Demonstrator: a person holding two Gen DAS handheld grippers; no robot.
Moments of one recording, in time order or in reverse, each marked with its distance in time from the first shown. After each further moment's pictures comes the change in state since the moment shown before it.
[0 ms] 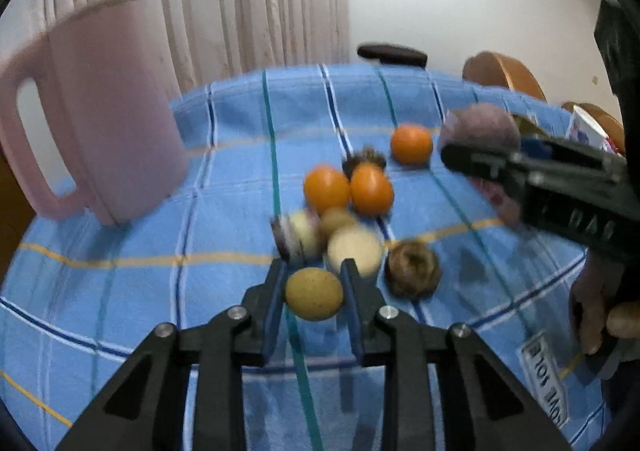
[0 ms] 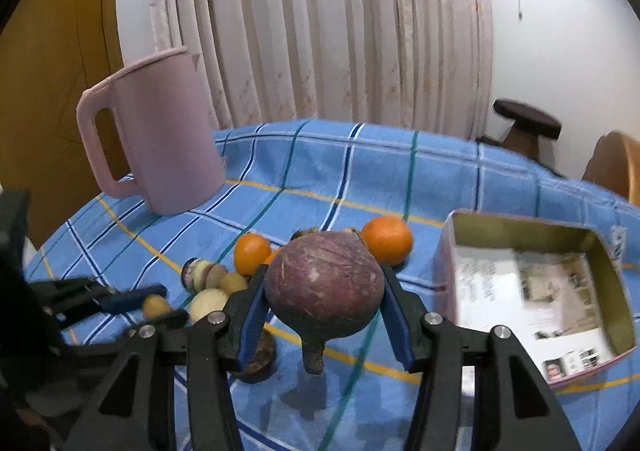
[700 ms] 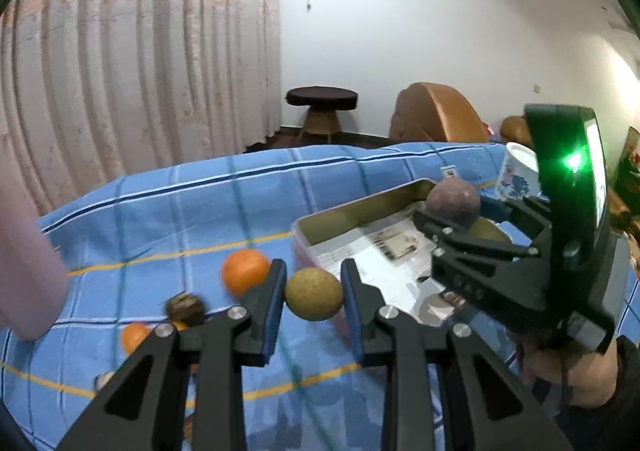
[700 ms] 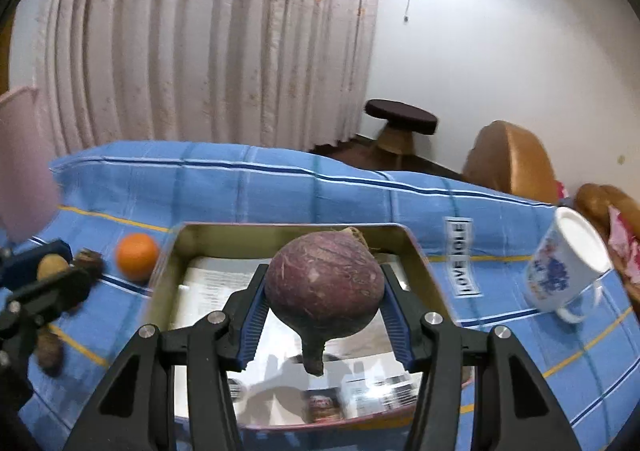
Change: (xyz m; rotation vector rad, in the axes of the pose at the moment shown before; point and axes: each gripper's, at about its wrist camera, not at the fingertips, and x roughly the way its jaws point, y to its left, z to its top) left arm 0.027 -0.123 0.085 0.097 -0.136 -0.221; right arm -0.017 -0.133 -0.002 0.089 -0.001 -0.457
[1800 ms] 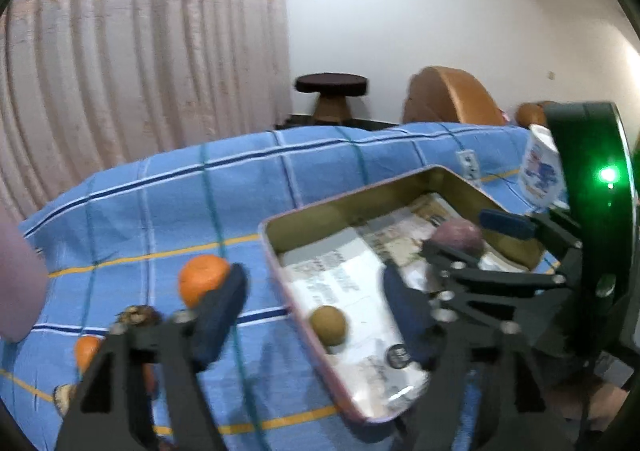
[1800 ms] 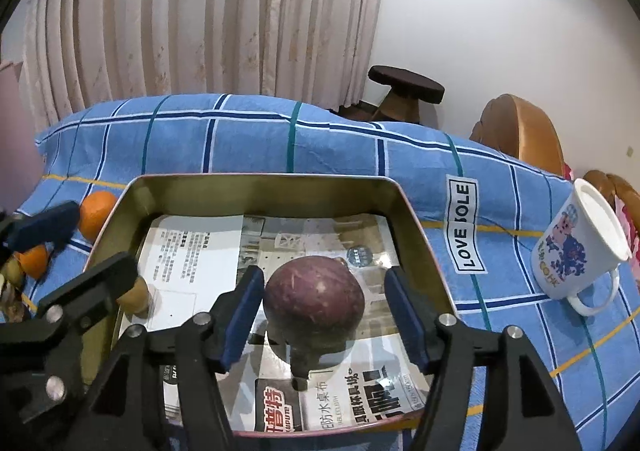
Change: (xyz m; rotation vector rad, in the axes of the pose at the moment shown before) left arm 0.043 -0.025 -0.001 -0.006 0.035 0.078; right arm 0.037 -0.021 -0.015 -0.001 0.127 0.039
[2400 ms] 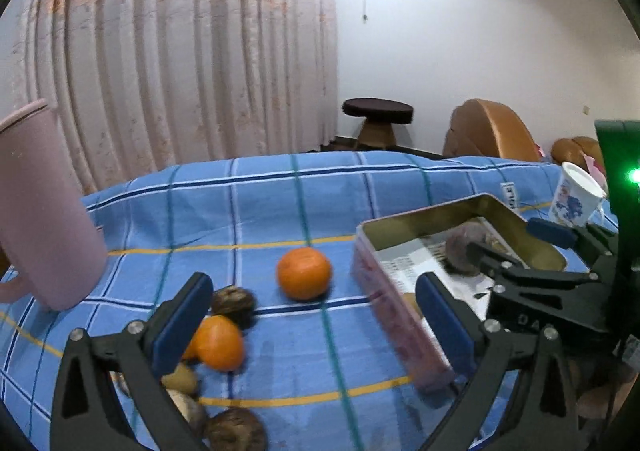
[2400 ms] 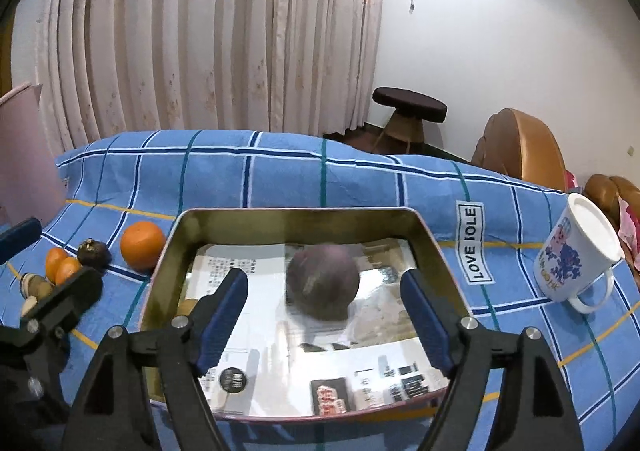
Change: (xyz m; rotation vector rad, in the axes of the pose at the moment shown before) left arm -0.038 0.051 -0.016 -0.104 -0.082 0.134; right arm -0.033 0.026 0.005 0.019 -0.087 0.022
